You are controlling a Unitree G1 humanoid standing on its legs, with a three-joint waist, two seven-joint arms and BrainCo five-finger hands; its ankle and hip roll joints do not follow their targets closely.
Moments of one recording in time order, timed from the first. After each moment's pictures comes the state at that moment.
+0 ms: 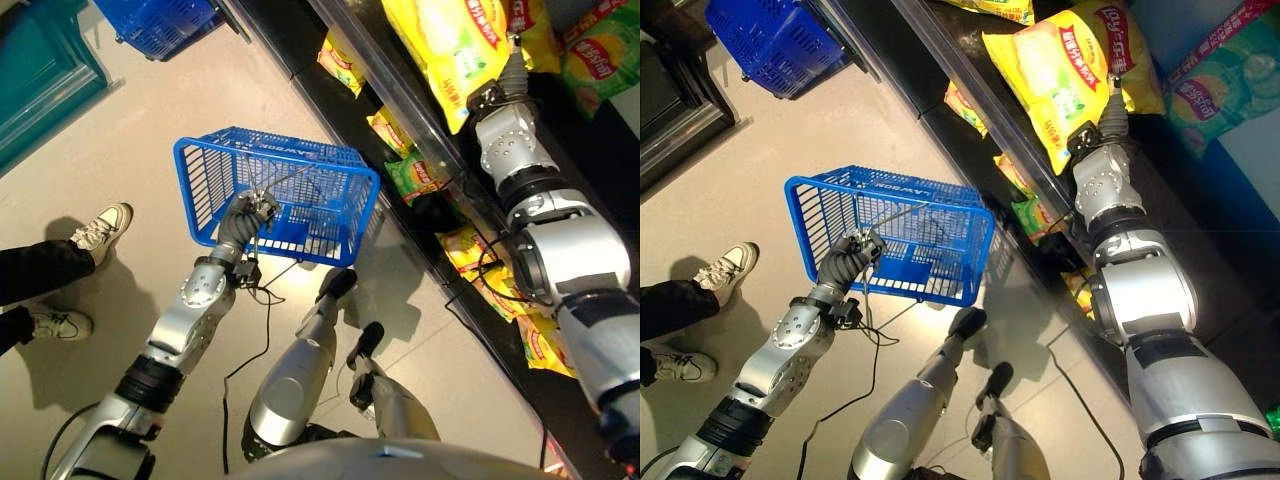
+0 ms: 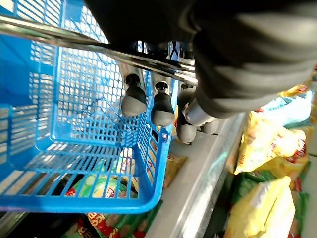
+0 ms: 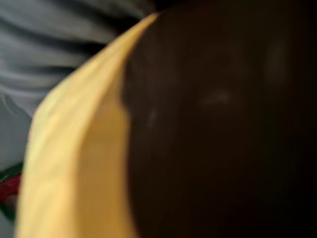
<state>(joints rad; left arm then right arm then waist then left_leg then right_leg) -0.23 0.55 -0.30 -0.02 -0.62 -0.05 0.16 -1.27 -0.36 0.13 1.13 1.16 -0.12 -0.21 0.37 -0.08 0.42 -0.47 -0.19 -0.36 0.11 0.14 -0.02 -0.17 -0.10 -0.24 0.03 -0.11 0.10</state>
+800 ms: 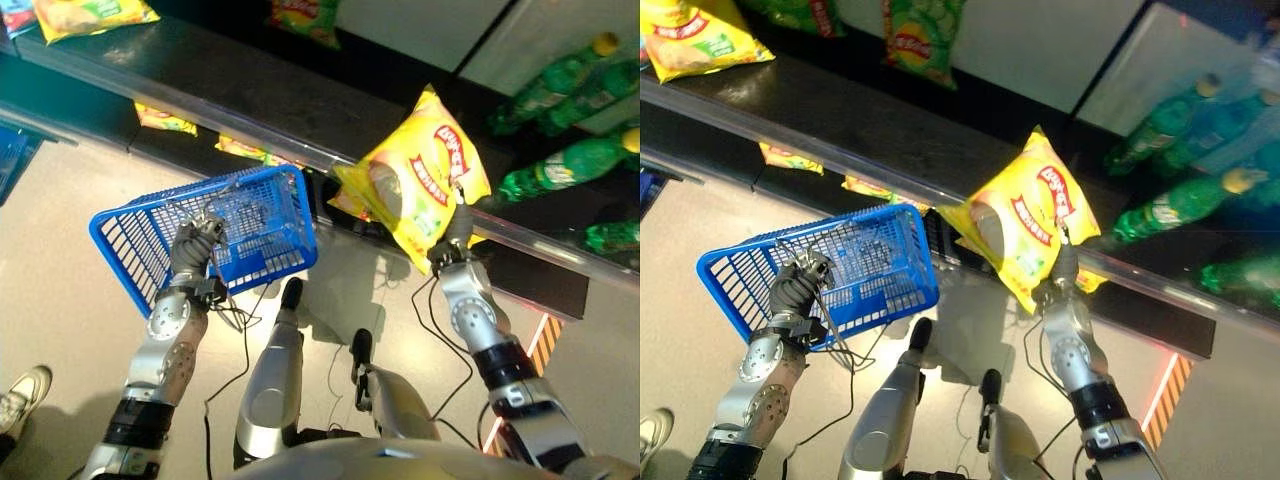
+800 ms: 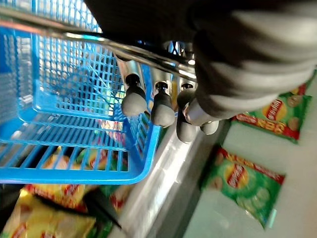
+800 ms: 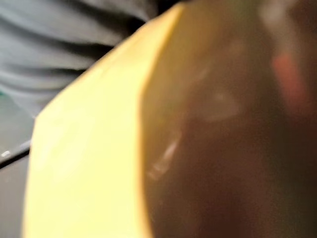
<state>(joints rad) 0.04 0.41 -0.05 -0.01 -0.65 -0.05 0.17 -0.19 -0.28 0.10 0.20 0.87 -0.11 -0.07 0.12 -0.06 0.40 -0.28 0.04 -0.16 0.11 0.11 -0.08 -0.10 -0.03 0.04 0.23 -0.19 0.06</state>
